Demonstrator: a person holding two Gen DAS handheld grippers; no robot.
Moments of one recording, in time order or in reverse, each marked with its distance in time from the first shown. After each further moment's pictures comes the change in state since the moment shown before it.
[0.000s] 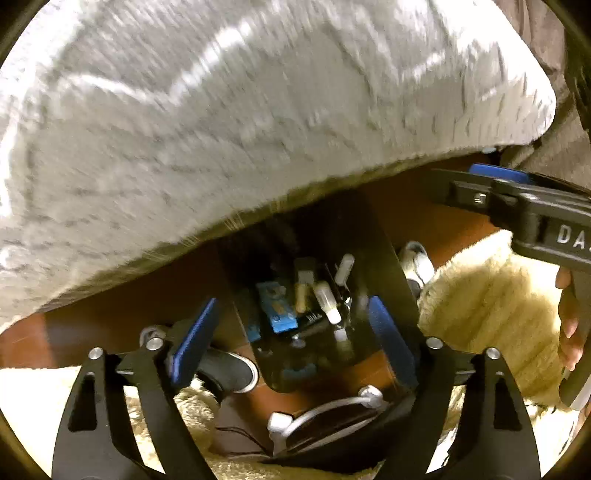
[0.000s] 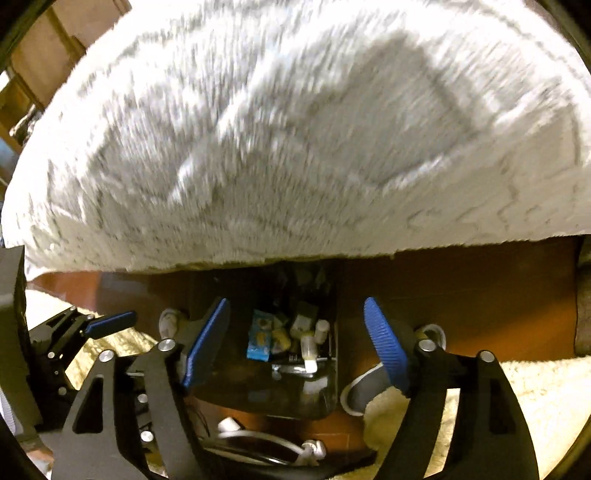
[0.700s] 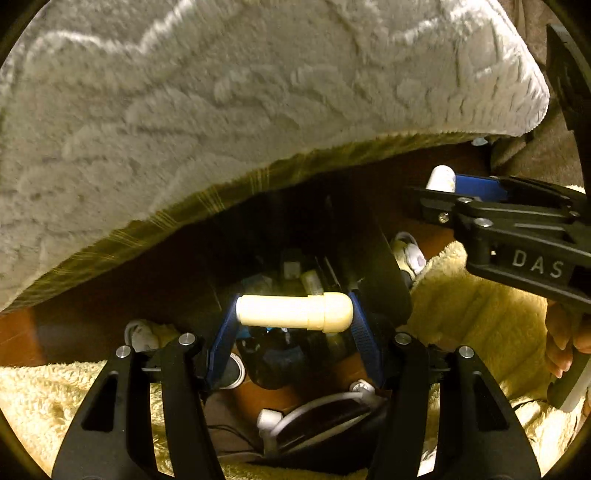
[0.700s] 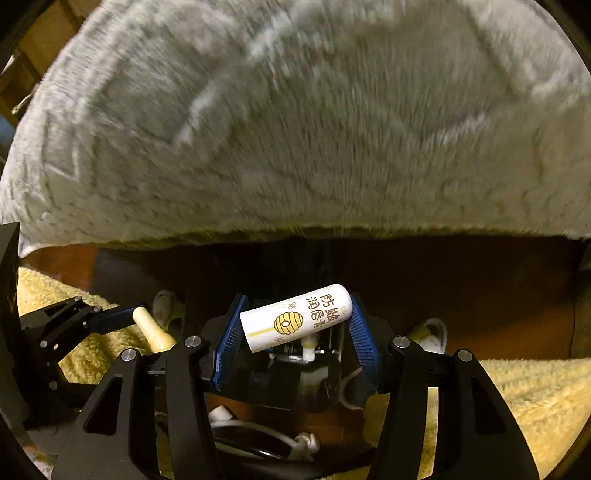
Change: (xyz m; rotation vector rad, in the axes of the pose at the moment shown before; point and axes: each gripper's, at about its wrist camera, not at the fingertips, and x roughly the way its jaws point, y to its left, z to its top) left arm 0.016 -0.003 -0.007 0.008 0.045 -0.062; right arm 0.047 0.022 -0.031 -0.054 0.098 -0.007
